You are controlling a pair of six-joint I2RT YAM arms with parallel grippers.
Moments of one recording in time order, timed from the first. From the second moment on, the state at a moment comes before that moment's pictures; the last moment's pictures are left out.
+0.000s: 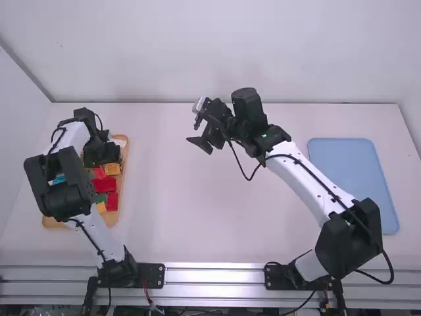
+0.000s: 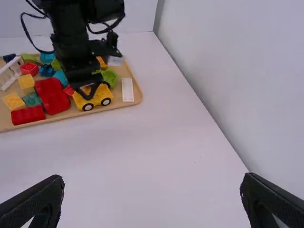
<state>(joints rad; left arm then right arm) 0.41 2.00 1.48 -0.93 -0.01 0.15 0.52 1.61 1.34 -0.24 -0.55 -0.50</state>
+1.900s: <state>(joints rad) 0.43 2.00 1.28 -0.67 0.04 0.22 0.52 1.61 1.34 -0.30 -0.51 -0.48</state>
